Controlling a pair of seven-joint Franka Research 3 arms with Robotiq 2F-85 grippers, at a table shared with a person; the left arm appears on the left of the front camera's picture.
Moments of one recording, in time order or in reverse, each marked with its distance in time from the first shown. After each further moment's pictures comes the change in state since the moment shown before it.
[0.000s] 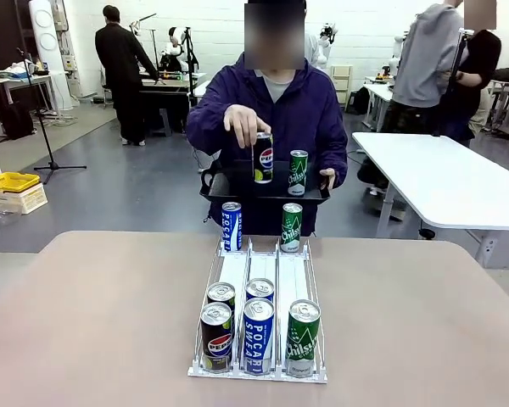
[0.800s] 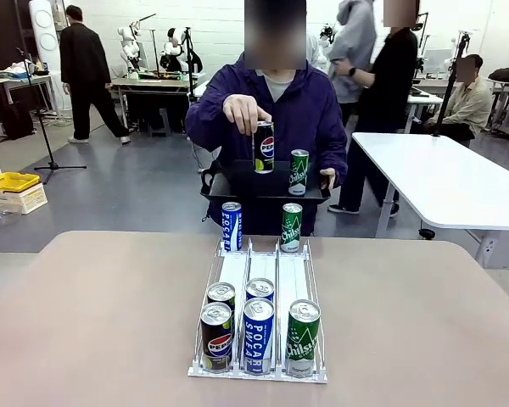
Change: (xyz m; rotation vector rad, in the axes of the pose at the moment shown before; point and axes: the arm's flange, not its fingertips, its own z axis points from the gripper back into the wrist) left arm 0.000 0.000 0.000 0.000 0.000 0.000; right arm 0.000 0.000 0.000 0.000 0.000 0.000
